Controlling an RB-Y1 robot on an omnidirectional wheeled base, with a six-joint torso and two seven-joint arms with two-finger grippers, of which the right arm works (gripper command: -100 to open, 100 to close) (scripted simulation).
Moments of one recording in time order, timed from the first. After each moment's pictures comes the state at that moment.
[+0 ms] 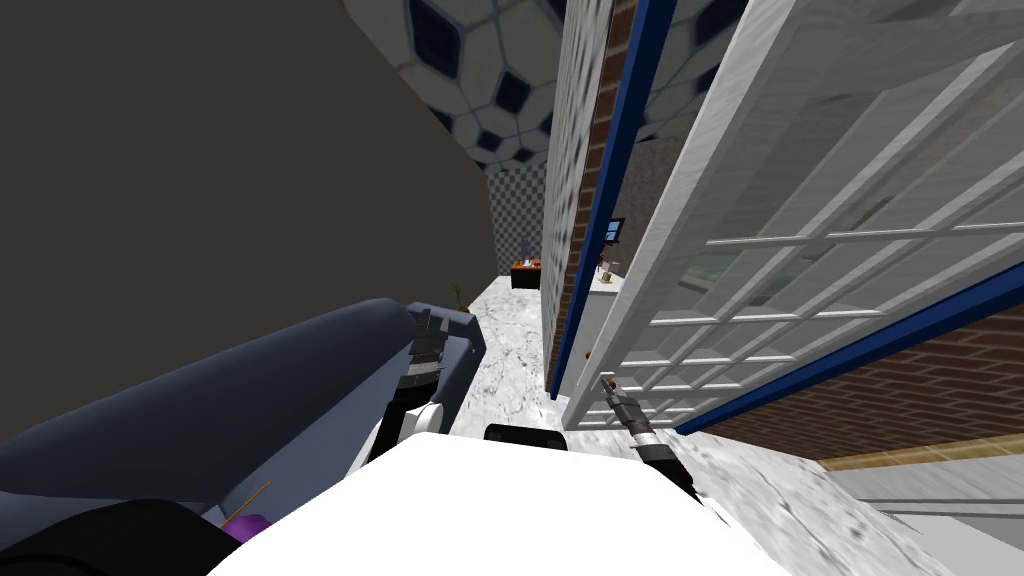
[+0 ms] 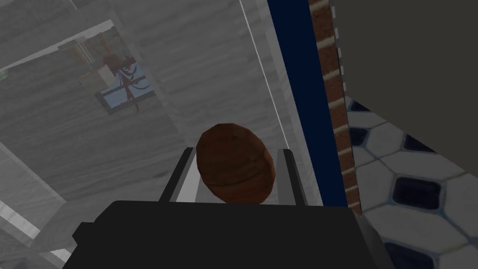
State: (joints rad) arm 0.11 -0.36 -0.06 -0.61 0.13 -1.12 0.80
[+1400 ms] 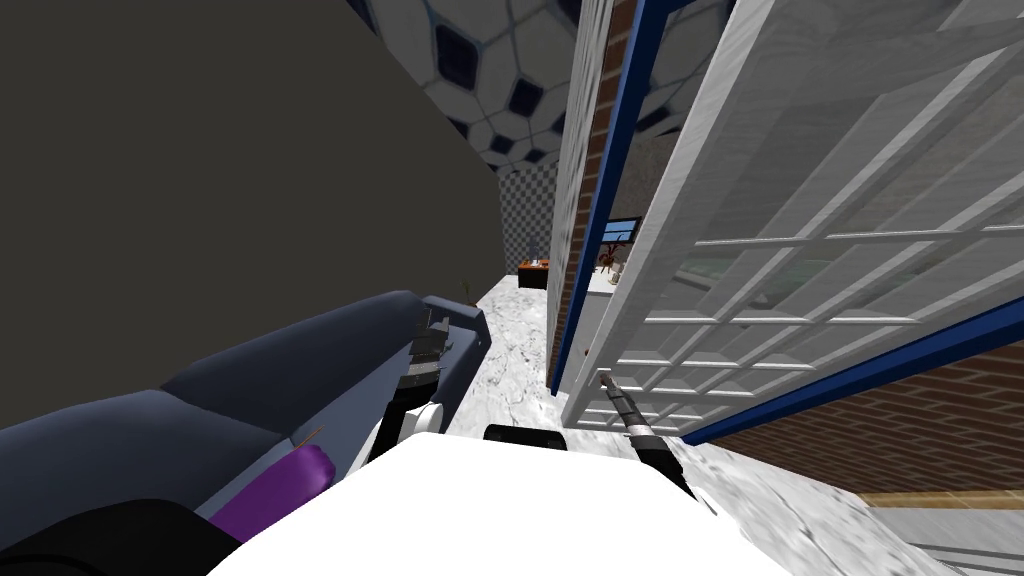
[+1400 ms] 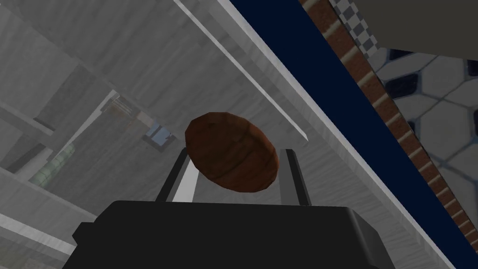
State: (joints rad) arm 0.08 -0.35 -0.03 -0.61 0.04 -1.08 0.46
